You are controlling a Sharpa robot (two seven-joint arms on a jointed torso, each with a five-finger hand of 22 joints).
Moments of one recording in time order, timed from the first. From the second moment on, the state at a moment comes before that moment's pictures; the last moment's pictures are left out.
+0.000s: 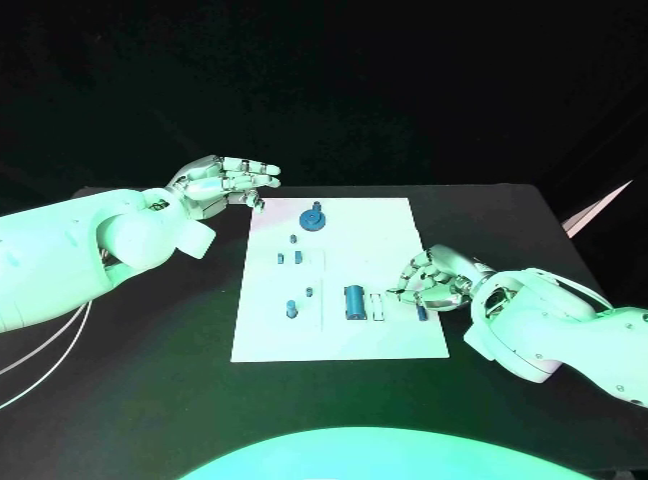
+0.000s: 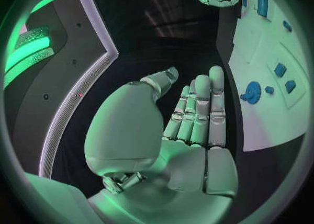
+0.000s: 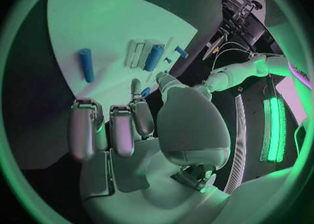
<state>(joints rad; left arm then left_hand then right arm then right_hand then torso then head) 1.19 -0.91 0.00 1.37 -0.12 0.07 0.26 1.37 -0.21 0.54 0.05 0.07 0.86 0.21 0.10 0.25 0.93 0.15 0.32 0.15 1.00 0.08 1.15 0.48 0.20 0.99 0.16 0.74 0.80 1.13 -0.97 -0.17 1.82 -1.21 -0.47 -0.41 1.18 -0.17 0.17 0.26 0.31 0.90 0.10 0.48 0.51 1.41 0.01 1.35 1.29 1.46 -0.05 1.51 1.29 0.06 1.46 0.05 1.38 1.30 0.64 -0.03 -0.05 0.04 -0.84</state>
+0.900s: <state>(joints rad) 1.19 -0.91 0.00 1.37 -0.12 0.07 0.26 1.36 -0.20 0.54 0.05 0.07 0.86 0.21 0.10 0.25 0.93 0.15 0.32 0.15 1.00 0.08 1.15 0.48 0.20 0.99 0.16 0.74 0.80 1.09 -1.06 -0.17 1.77 -1.26 -0.44 -0.44 1.21 -0.19 0.20 0.26 0.24 0.91 0.09 0.47 0.51 1.41 0.02 1.34 1.29 1.46 -0.05 1.51 1.29 0.06 1.46 0.05 1.38 1.30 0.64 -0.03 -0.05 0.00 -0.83</state>
